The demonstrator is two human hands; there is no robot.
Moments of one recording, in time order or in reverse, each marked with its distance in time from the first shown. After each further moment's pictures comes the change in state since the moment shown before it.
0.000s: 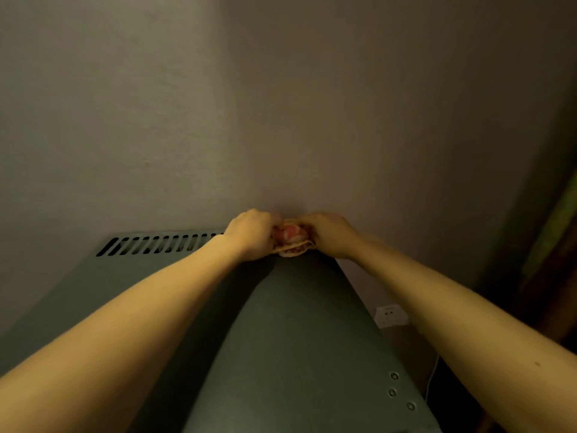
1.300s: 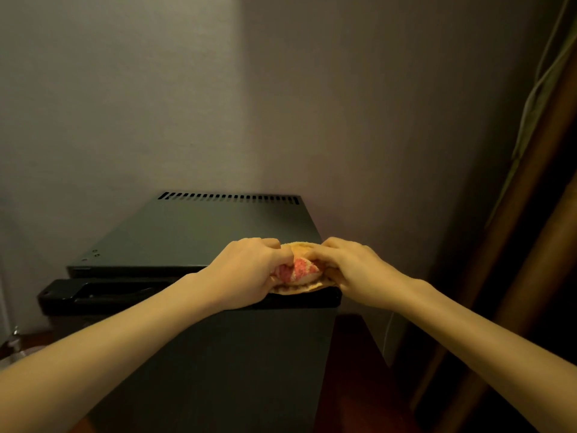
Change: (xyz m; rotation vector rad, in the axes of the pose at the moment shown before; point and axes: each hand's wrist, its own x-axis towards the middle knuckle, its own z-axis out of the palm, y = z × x) left_hand -0.266 0.143 -0.057 0.008 0.116 0.262; right_hand -0.283 -0.079 -0.059 0.017 -0.028 -0.202
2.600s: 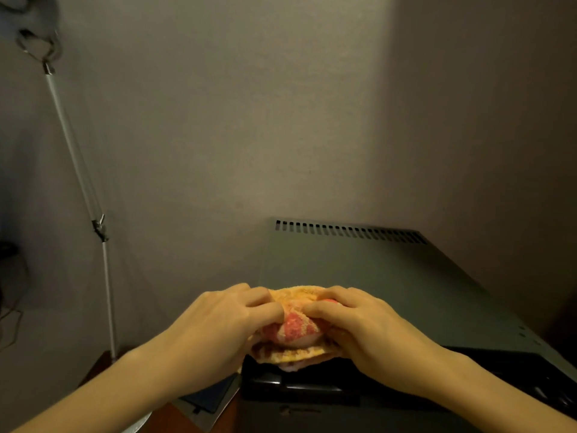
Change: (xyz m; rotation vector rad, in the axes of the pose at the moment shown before) left_hand -0.177 -0.218 -0.058 0.000 0.036 0.040; right_hand 0.166 -0.194 0.066 0.062 0.002 -0.230
